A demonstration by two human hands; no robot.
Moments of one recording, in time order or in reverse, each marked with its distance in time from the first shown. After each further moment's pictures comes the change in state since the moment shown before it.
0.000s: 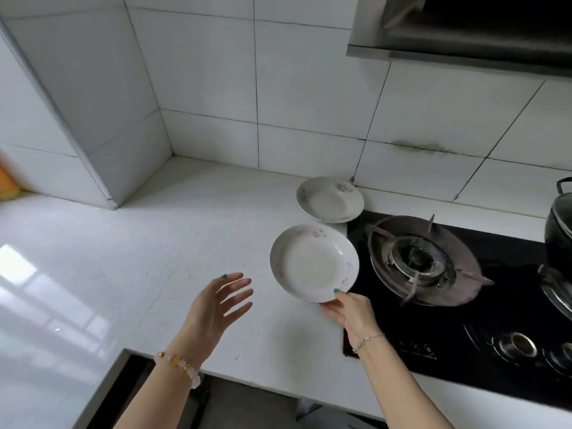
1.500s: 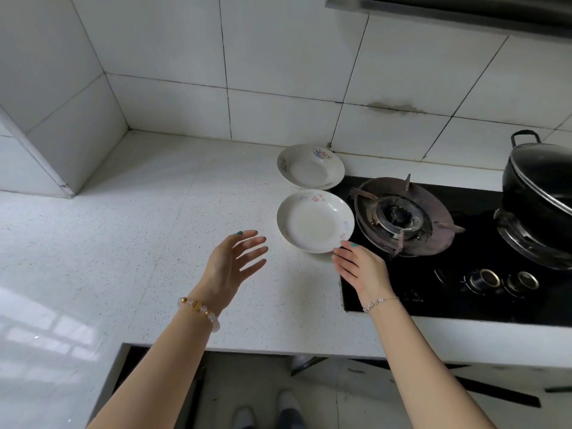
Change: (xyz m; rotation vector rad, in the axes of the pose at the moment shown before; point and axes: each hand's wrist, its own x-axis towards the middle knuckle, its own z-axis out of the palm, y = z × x) left_hand 0.032 0.016 0.008 0.095 -0.219 -0.066; right_hand -0.029 -0.008 0.003 0.020 0.150 -0.137
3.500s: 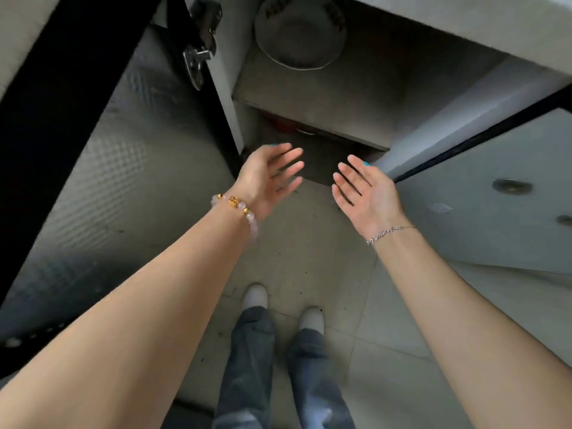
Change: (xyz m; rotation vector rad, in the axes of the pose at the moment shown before) left_hand 0.004 -0.320 -0.209 -0.219 0.231 -0.272; right_hand -0.016 0.370 -0.041 0.014 -0.124 0.417
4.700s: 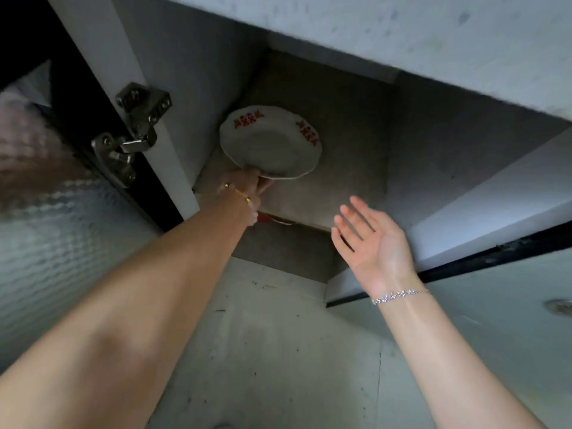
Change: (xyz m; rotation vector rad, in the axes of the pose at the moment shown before) left_hand 0.204 0.063 0.047 -0.153 0.060 0.277; right_hand 0.112 -0.039 0.001 0.117 -0.143 -0.219
